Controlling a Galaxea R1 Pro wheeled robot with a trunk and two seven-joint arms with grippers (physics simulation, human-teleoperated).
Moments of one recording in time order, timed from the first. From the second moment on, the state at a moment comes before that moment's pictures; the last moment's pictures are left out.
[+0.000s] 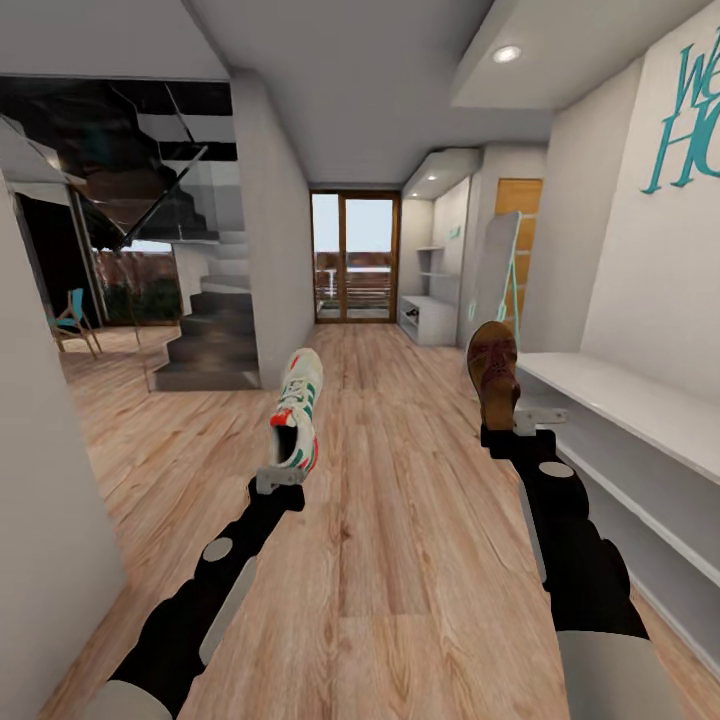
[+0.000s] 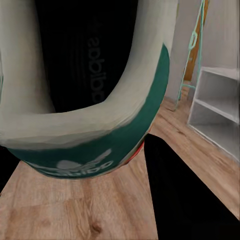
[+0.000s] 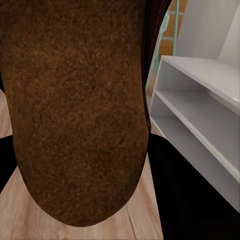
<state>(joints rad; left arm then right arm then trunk) -0.47 0.01 -0.24 -1.13 0.21 0.04 -0.03 -0.59 0.05 -0.13 -1.43 0.28 0.59 0.01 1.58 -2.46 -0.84</state>
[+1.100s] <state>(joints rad) -0.47 0.09 -0.24 -1.15 0.19 0.11 -0.06 -0.59 0.05 -0.13 -1.43 0.28 0.59 0.01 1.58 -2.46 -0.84</state>
